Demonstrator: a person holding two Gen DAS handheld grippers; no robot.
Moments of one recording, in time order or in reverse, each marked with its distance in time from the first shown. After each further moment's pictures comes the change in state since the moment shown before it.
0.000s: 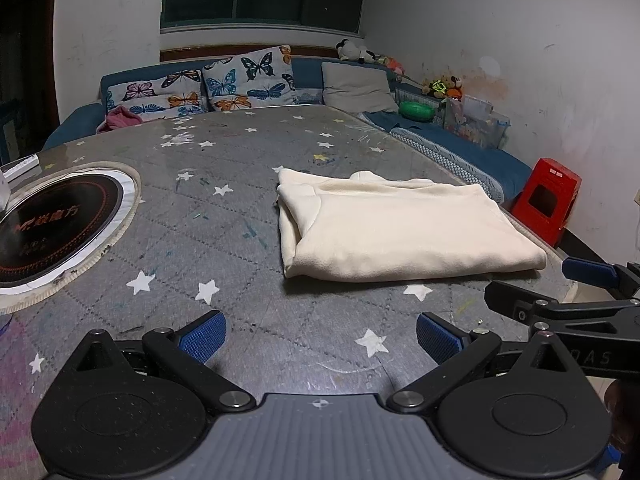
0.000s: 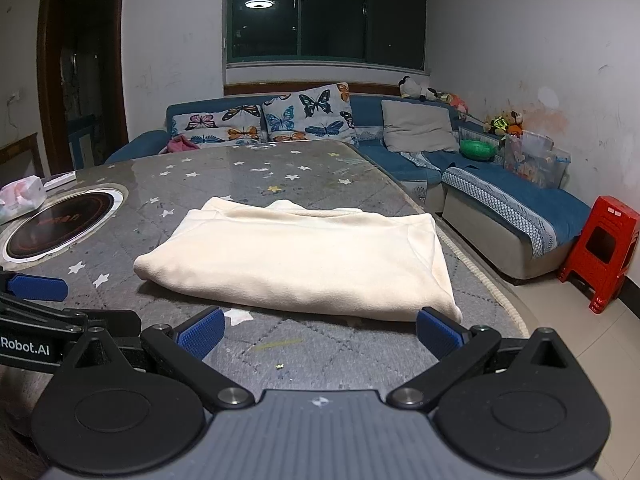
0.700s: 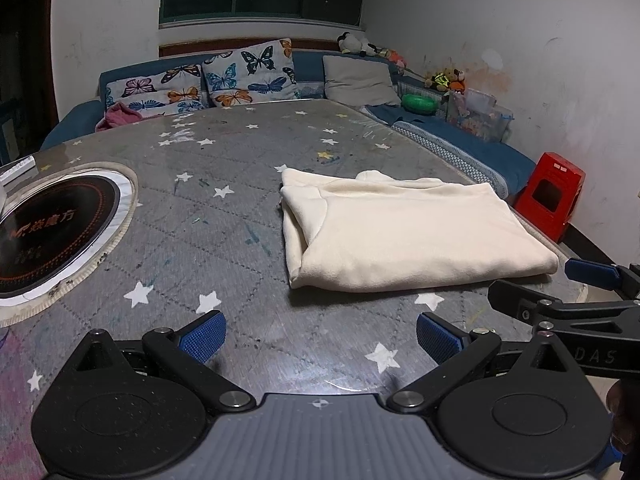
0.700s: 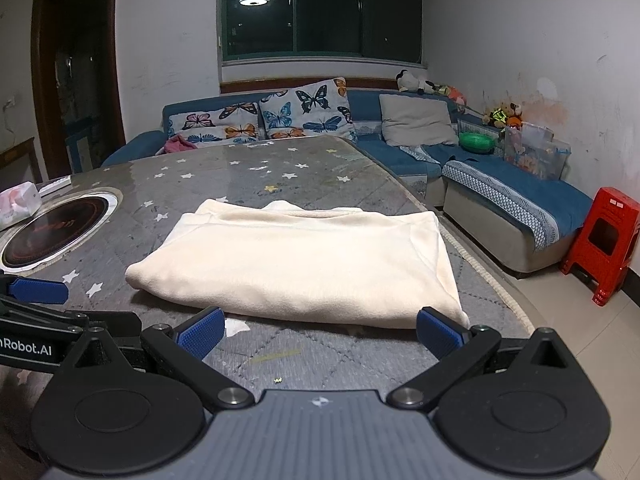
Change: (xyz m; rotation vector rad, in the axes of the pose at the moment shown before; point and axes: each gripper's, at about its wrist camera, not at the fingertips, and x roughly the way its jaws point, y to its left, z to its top) left arm 0.014 0.004 0.012 0.005 0.024 0.008; right arm 0.015 -0.002 0.006 0.022 0.017 0.003
